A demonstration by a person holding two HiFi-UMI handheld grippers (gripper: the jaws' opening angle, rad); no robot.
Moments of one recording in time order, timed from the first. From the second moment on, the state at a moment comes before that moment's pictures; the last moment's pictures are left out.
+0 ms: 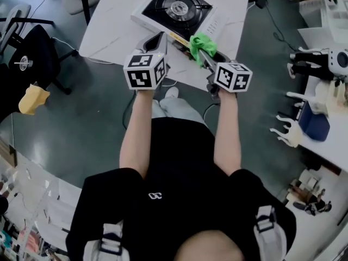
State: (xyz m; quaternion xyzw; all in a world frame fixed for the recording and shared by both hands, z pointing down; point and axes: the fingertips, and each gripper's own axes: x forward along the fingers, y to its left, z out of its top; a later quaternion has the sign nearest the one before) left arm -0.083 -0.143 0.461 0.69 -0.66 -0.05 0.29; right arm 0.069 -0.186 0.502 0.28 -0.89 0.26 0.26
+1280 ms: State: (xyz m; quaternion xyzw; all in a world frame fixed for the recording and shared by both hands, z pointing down) left arm -0.162 -0.114 0.440 0.58 -0.77 -0.01 0.26; right arm -0.072 -0.197 0.527 0.12 -0.89 -0.02 0.44
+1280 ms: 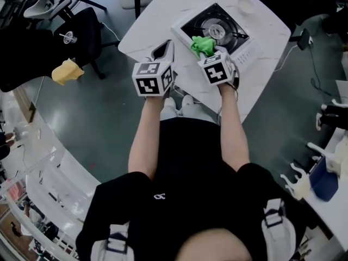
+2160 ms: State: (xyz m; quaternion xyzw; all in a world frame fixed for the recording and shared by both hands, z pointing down) left arm -0.189 -0.102 0.462 0.54 -0.79 0.01 0.29; right arm -0.120 -0.187 0.536 0.05 -0.90 -0.05 0.44
